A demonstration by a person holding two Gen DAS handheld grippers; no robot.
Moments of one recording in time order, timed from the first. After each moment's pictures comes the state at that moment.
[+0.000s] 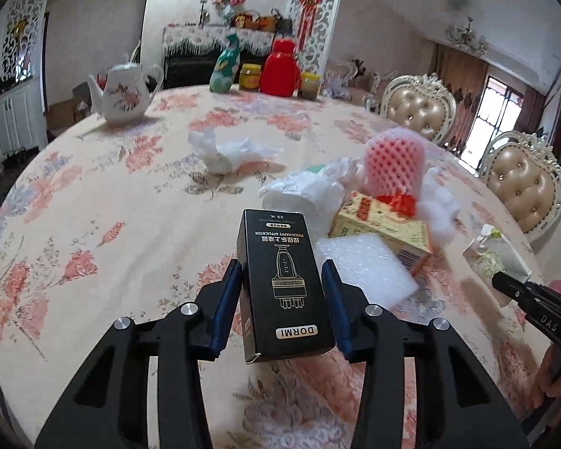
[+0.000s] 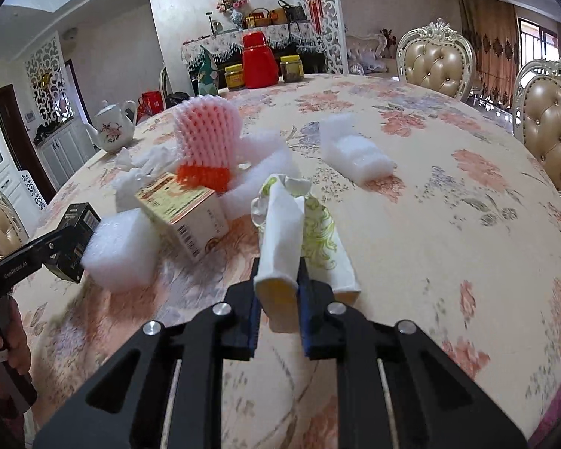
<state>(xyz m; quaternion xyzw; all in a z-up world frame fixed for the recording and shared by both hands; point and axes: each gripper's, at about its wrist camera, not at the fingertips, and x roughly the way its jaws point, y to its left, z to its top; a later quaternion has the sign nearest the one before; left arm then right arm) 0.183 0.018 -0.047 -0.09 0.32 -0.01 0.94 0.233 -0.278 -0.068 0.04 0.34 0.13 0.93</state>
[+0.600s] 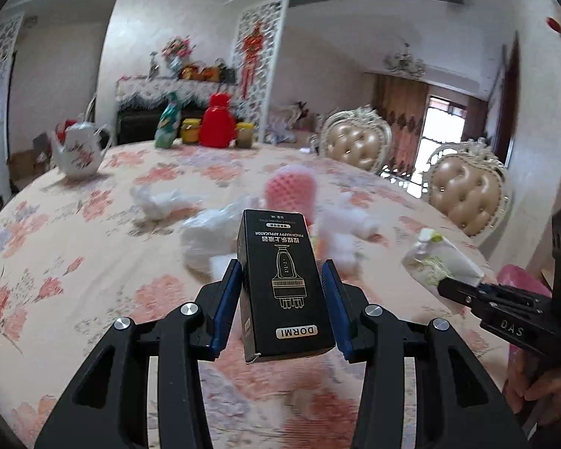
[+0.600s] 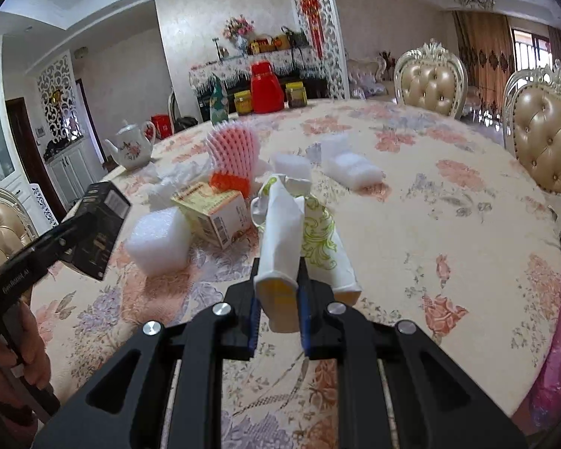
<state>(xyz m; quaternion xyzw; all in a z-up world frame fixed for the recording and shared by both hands) 0.120 -0.040 -0.022 -0.06 0.21 -0.10 0.97 0.167 -0.289 -0.049 0.05 0.28 0.14 0.95</state>
